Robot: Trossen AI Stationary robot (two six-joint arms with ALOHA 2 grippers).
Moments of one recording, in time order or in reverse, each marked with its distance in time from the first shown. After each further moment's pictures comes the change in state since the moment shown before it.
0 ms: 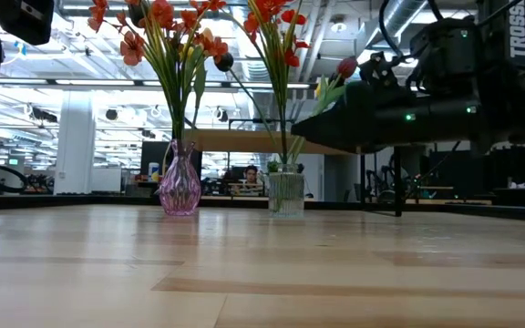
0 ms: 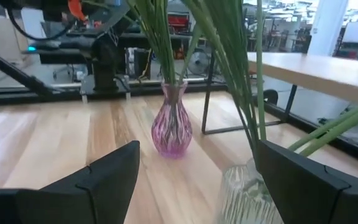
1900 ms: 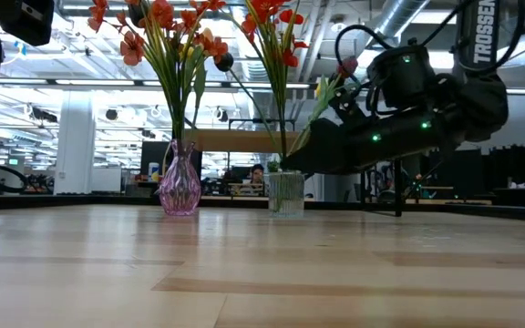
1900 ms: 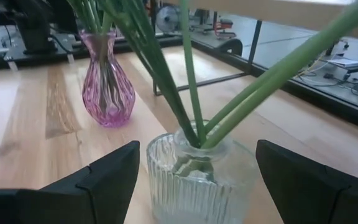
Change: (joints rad) left arm 0.000 0.000 -0.001 0.000 -0.007 -0.003; right arm -0.160 0.000 0.090 -0.291 -0.030 0.121
